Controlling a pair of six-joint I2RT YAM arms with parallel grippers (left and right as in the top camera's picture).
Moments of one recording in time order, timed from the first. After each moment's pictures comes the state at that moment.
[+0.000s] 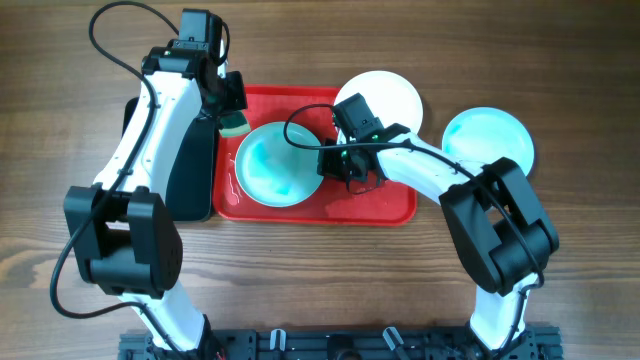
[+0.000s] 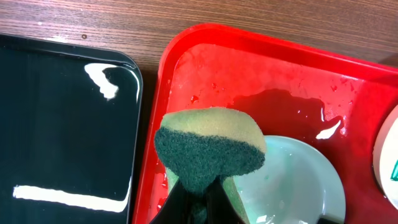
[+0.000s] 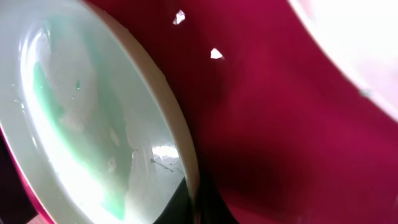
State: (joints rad) left arm -0.12 1.91 1.61 -0.94 0.00 -0.28; right arm 0.55 2.01 1.21 -0.35 -0.35 0.73
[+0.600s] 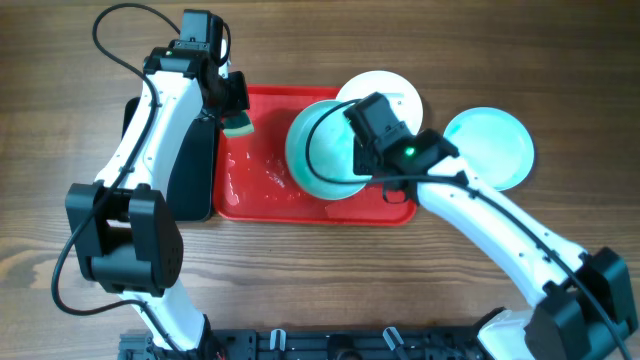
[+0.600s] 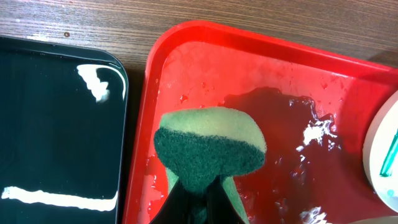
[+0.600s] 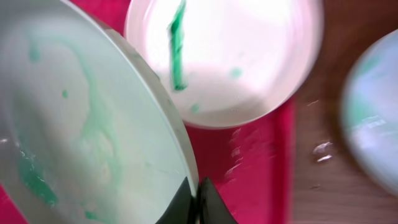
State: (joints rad) left arm -0.12 1.92 1.61 -0.93 0.04 -0.28; right arm 0.63 1.59 1.21 -0.74 0.33 0.55
